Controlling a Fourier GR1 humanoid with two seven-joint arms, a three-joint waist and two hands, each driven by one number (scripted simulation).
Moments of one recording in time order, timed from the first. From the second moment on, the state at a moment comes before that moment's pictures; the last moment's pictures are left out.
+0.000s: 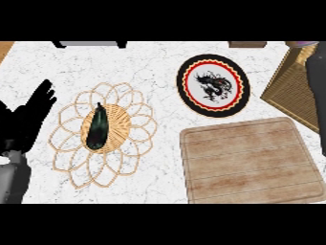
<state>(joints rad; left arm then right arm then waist) -0.21 0.25 0.19 -1.41 0.04 -0.08 0.24 -0.96 -0.35 -0.10 -1.32 1.04 -0.16 0.92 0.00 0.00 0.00</state>
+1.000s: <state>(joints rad) -0.21 0.22 0.17 -1.42 0.02 -0.06 0.25 -0.76 -0.43 -0.32 -1.08 0.91 -0.47 0.62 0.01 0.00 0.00</state>
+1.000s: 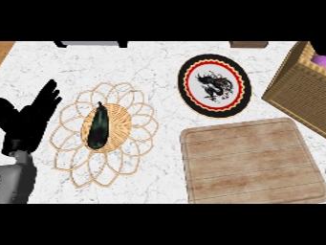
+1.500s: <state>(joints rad) -0.22 0.24 0.19 -1.41 0.03 -0.08 0.24 -0.80 -0.48 -0.40 -0.98 0.76 -0.54 0.44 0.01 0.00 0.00</state>
